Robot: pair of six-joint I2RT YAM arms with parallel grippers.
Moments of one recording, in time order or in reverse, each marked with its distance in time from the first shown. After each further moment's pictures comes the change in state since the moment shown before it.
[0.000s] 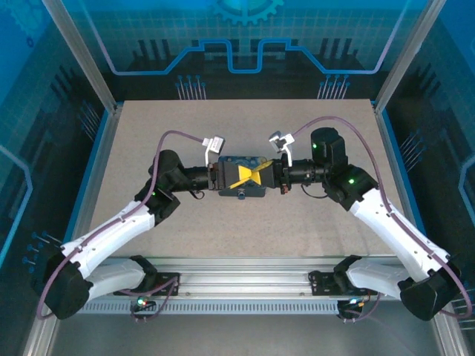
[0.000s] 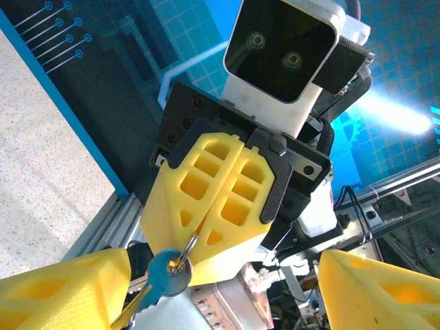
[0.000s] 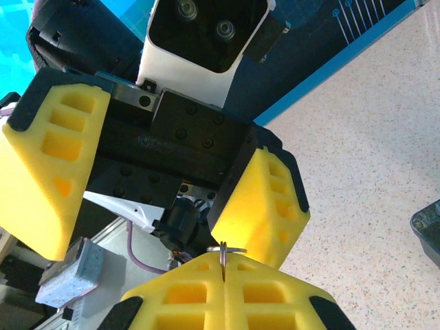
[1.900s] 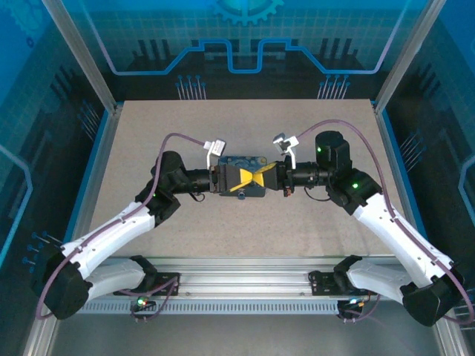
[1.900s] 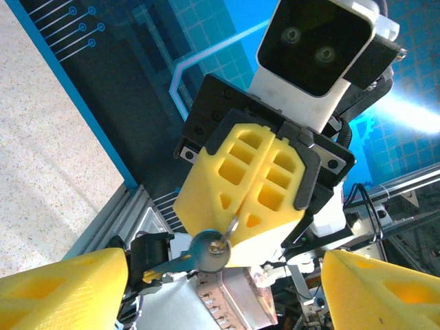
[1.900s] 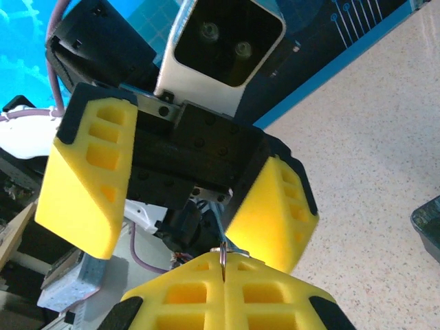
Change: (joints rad) left arm -0.011 0.000 -0.013 -0.047 -0.007 0.023; right arm -0.011 -0.041 -0.035 0.024 -0.007 0.027
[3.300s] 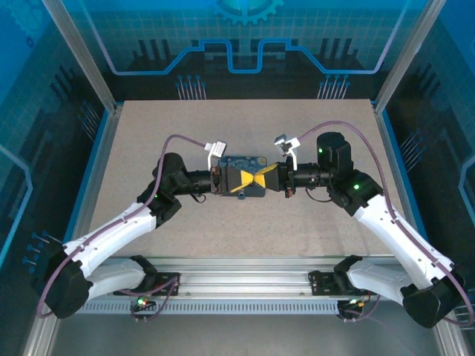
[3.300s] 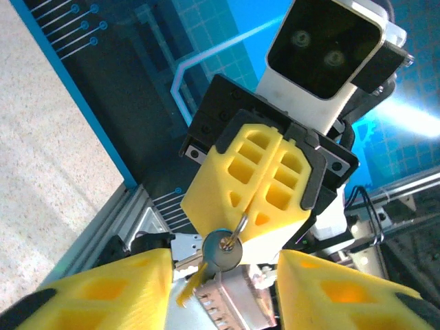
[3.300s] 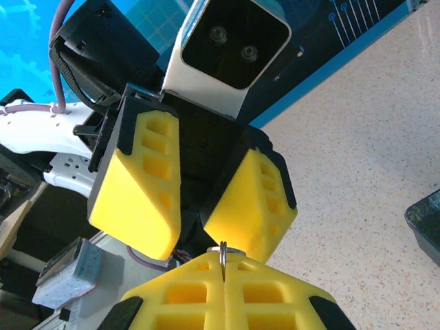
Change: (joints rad) left arm -0.005 0.004 -0.024 0.031 -0.011 -0.016; right arm -0.011 -0.013 -0.014 -0.015 0.000 -0.027
